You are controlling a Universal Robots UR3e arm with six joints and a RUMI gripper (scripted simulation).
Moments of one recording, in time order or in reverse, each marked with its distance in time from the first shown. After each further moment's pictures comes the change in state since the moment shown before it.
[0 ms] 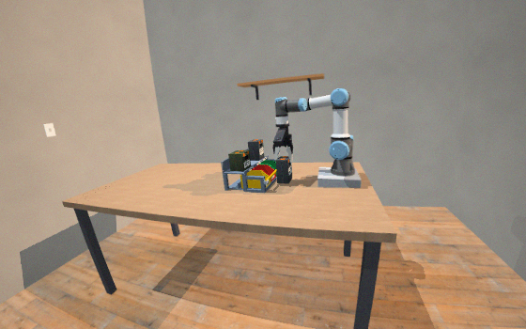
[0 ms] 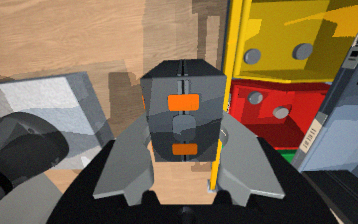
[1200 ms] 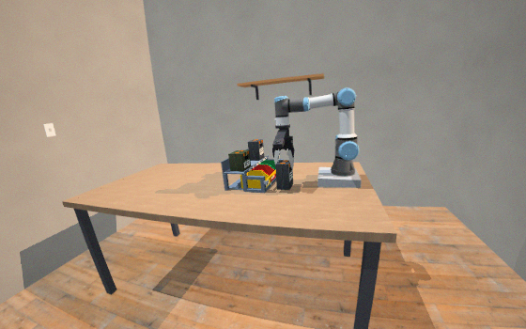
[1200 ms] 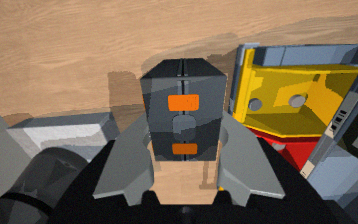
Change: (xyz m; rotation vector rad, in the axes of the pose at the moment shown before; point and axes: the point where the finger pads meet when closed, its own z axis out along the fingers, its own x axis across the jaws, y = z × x) arm -0.024 -0.087 0.000 -0.001 0.000 0.000
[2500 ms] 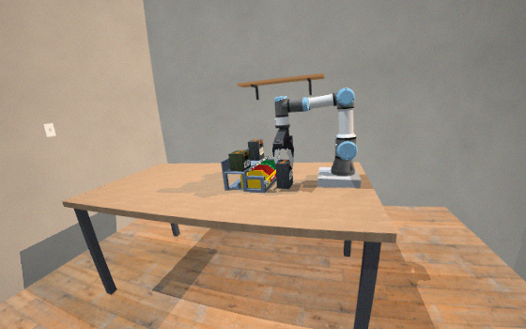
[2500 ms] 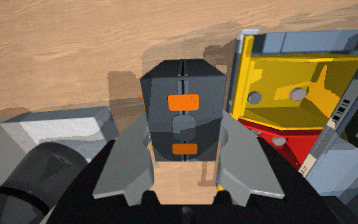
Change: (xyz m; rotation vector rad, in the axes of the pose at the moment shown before) arm 0.004 0.014 0.000 -0.001 -0.001 0.000
